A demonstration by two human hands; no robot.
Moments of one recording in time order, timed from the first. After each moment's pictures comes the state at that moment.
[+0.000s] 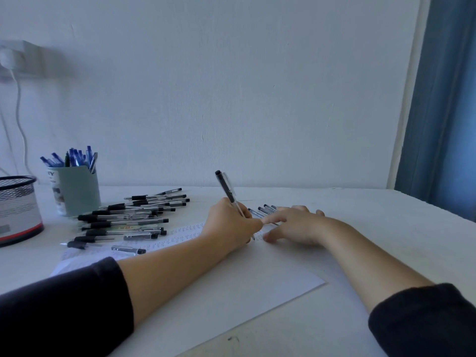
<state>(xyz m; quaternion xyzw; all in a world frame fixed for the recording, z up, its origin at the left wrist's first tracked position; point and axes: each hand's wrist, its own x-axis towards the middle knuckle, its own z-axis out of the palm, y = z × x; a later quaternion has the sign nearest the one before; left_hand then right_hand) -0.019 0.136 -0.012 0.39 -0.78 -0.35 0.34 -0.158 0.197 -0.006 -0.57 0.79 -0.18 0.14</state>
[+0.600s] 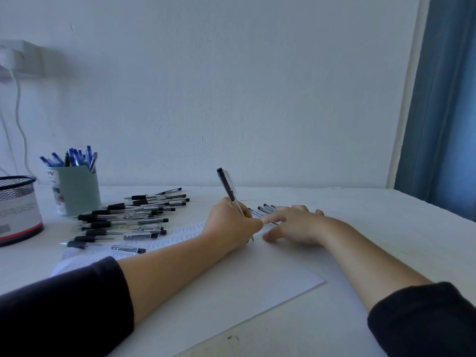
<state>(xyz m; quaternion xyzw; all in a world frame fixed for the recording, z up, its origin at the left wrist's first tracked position) -0.019 0.137 -0.011 0.39 -0.79 -0.33 0.34 -0.165 0.189 -0.013 -0.57 0.79 -0.17 0.14</state>
